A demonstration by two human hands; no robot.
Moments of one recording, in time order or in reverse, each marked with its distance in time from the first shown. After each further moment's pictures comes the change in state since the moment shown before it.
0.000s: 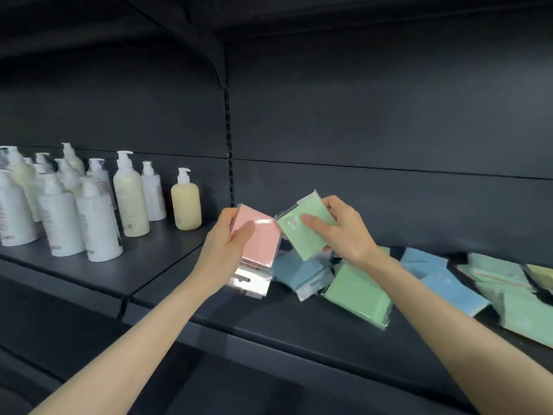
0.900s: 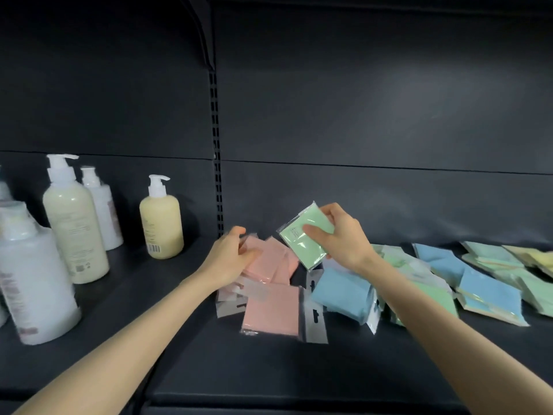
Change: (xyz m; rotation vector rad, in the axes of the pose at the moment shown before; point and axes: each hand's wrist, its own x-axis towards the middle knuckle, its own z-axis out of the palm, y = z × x) left_hand 0.135 -0.119 -0.037 0.310 -0.451 0.025; right_hand 0.070 0.015 0.094 -0.340 0.236 0.178
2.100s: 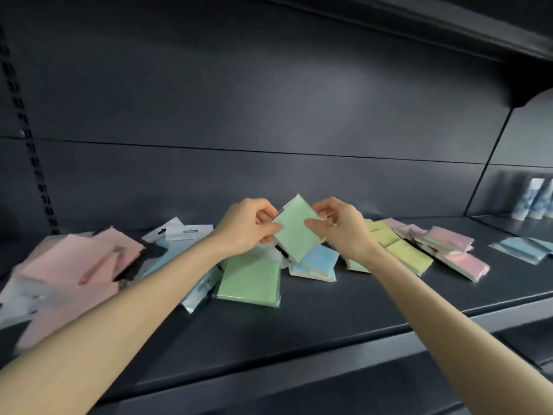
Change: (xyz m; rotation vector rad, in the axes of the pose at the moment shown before) left_hand -0.005 0.221 0.154 -0.247 -0.226 0.402; right_hand -0.081 0.112 -0.213 -0.163 0.214 0.076
